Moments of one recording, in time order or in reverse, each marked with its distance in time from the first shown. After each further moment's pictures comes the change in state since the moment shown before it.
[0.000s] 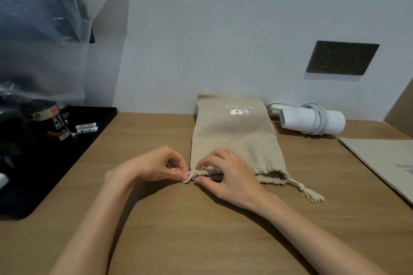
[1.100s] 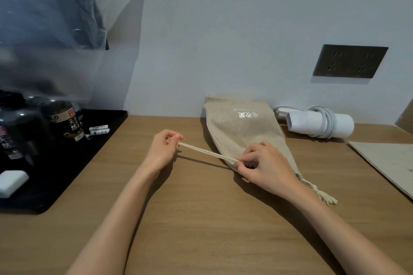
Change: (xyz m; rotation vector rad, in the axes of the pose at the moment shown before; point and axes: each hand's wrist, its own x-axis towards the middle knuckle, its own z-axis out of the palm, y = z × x) left_hand 0.014 0.005 0.009 -0.460 0.771 -0.144; right_hand -0.007 0.037 -0.040 -0.079 0.023 0.174
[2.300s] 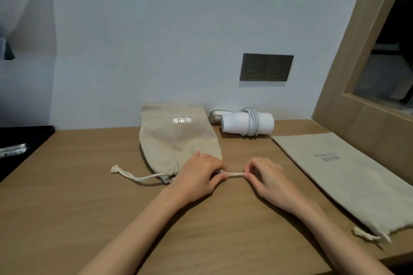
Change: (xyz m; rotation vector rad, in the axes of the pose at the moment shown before) left_hand -0.051 0.056 0.179 0.638 -0.437 0.826; right_hand -0.091 0.115 -0.066 -0.082 0.027 0.154
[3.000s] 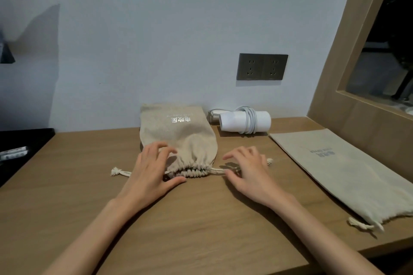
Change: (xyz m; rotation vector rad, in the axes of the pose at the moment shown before) left_hand -0.066 -0.060 -0.033 0.114 0.255 -0.126; right_hand 0.006 -0.045 0.009 -0.066 0.051 -0.022
